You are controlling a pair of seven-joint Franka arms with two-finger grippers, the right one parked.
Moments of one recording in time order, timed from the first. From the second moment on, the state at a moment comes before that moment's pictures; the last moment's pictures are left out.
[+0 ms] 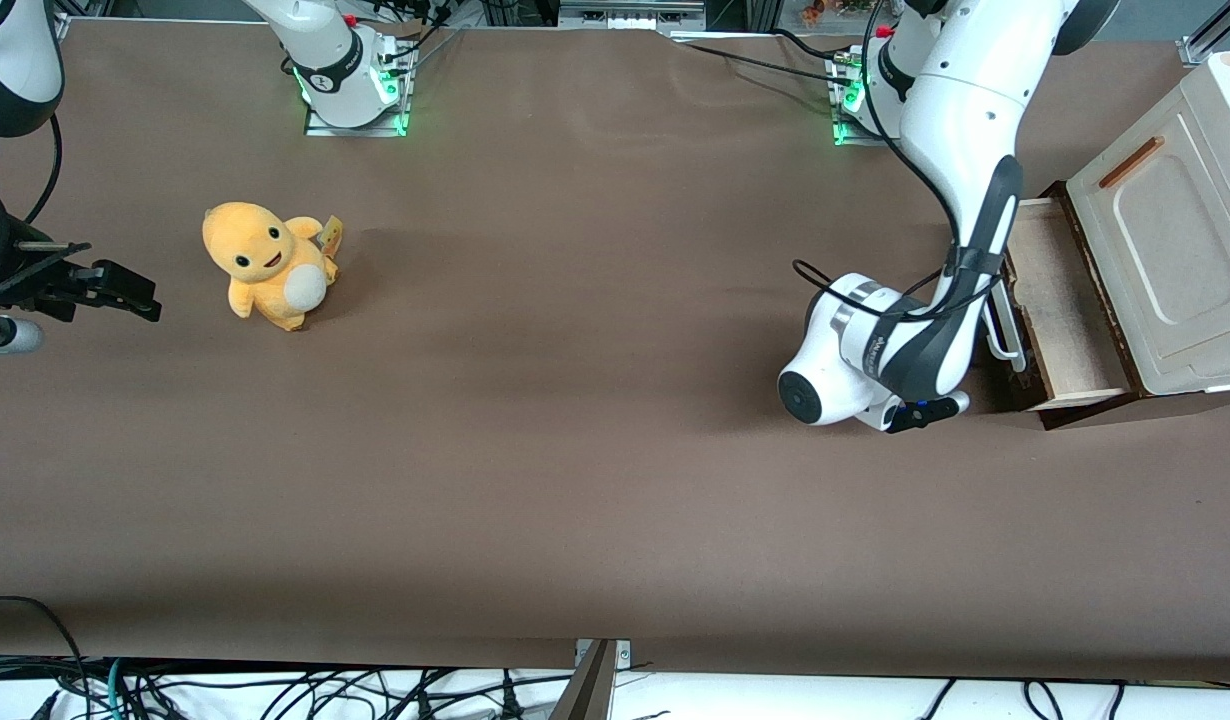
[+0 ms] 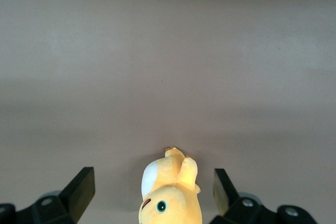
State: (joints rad) arm -0.33 0.76 -0.05 -1.45 0.67 1.28 -0.84
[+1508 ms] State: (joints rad) arm -0.12 0.62 -0.04 -1.04 0.04 1.35 -0.46
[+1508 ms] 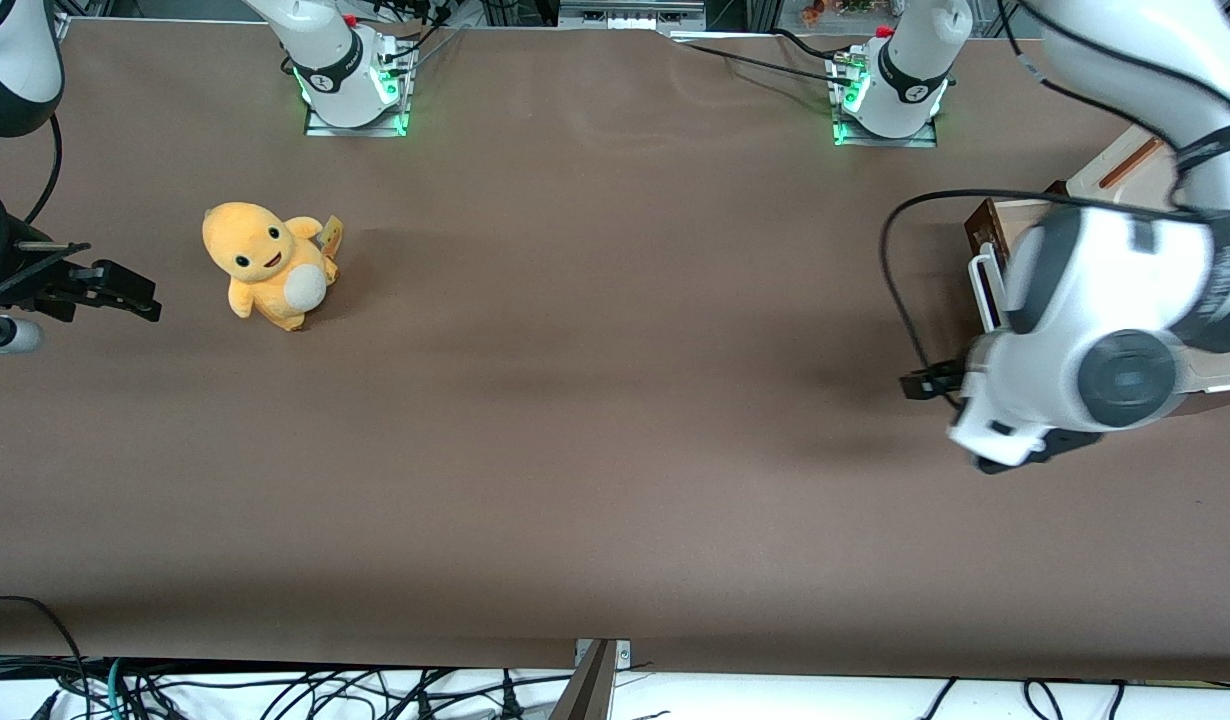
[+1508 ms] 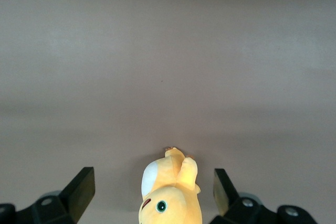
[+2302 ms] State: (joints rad) arm -0.06 0.58 -0.05 -1.05 0.01 1.60 -0.26
